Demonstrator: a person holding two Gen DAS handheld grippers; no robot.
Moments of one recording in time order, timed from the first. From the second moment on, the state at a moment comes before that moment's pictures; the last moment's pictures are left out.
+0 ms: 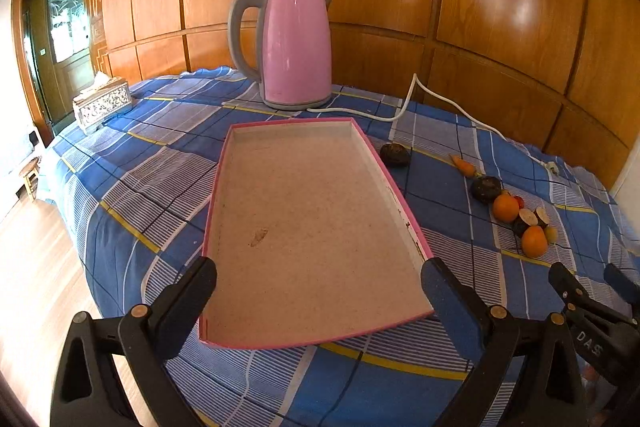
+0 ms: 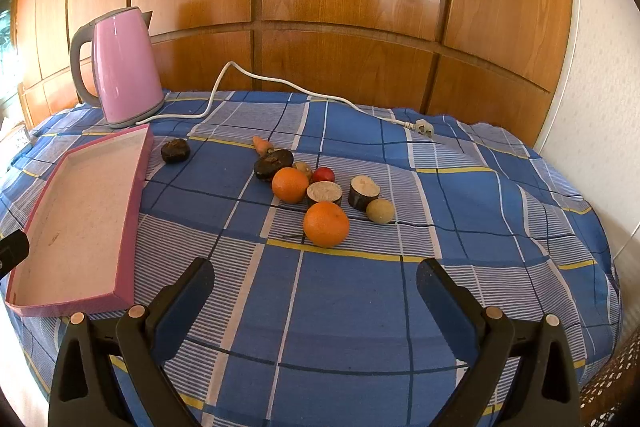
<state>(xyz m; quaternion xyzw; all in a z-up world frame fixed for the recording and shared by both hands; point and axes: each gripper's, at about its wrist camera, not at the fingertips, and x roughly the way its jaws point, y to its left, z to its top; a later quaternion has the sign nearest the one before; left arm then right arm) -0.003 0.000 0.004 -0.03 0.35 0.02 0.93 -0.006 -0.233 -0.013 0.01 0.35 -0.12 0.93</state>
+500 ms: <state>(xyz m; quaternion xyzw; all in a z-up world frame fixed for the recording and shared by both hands) -0.003 -0.005 0.003 -0.02 0.36 0.01 0.93 -0.006 -0.235 -0.014 0.01 0.35 -0.12 0.93</state>
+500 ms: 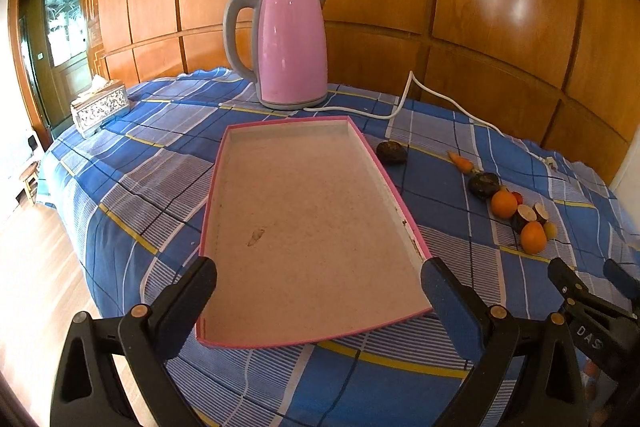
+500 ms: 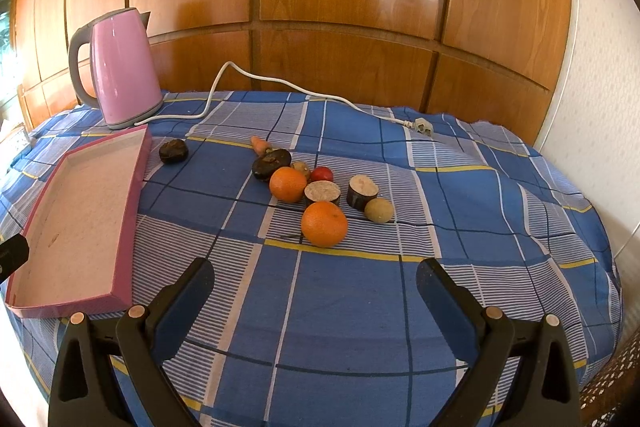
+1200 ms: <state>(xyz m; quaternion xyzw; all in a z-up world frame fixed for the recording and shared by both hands) 0.005 -0.017 -0.003 0.00 0.37 0.00 0.93 0.001 -0.252 -0.024 0.02 0.36 -0.13 0.92</state>
